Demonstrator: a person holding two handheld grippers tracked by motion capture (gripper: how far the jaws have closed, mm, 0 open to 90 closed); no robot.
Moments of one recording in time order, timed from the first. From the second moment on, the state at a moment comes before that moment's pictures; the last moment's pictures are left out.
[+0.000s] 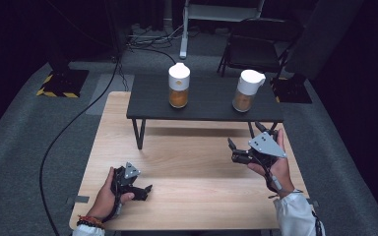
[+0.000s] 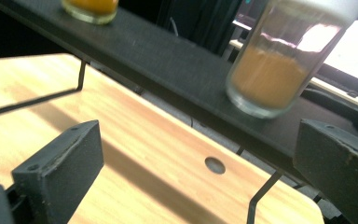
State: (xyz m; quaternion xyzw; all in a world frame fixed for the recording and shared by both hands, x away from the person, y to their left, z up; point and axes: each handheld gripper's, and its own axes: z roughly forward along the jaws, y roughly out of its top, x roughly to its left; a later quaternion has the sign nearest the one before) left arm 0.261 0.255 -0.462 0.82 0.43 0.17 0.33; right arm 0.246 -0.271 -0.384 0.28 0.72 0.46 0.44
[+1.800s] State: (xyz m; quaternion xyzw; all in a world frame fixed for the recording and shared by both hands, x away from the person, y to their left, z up) left arm 0.262 0.255 -0.461 0.83 0.42 0.17 0.33; right arm 0.241 -0.309 -0.485 0.33 0.81 0.32 0.38
